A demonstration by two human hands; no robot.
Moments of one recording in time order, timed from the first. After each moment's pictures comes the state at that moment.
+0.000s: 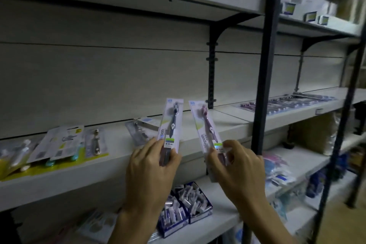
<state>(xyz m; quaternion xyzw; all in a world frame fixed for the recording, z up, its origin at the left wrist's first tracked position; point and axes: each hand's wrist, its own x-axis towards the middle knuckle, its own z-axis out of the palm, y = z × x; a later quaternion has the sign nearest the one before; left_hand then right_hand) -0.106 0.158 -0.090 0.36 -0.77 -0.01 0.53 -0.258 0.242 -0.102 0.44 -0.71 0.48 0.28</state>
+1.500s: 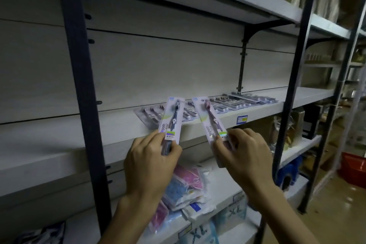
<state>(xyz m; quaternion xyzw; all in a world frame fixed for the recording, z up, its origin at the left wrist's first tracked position) -0.645 0.229 -0.107 0.34 -0.77 -0.03 0.53 -0.804 0.335 -0.103 0.41 -0.76 0.40 0.31</state>
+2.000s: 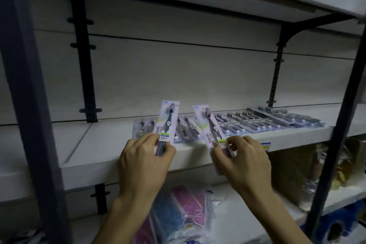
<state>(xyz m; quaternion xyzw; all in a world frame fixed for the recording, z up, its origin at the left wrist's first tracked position) -0.752 0.187 -0.092 0.46 -0.70 0.03 0.54 -0.931 0.257 -0.095 0.46 -0.74 0.43 0.24</state>
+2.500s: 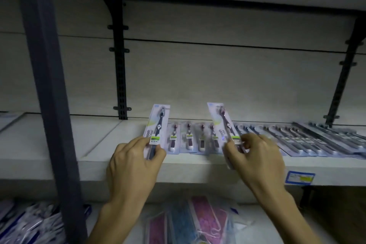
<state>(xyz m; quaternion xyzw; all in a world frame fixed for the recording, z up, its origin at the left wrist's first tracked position) -0.760 0.176 -0.088 0.60 -0.60 0.07 0.52 -0.991 0.187 -0.078 0.55 -0.68 0.44 0.19</state>
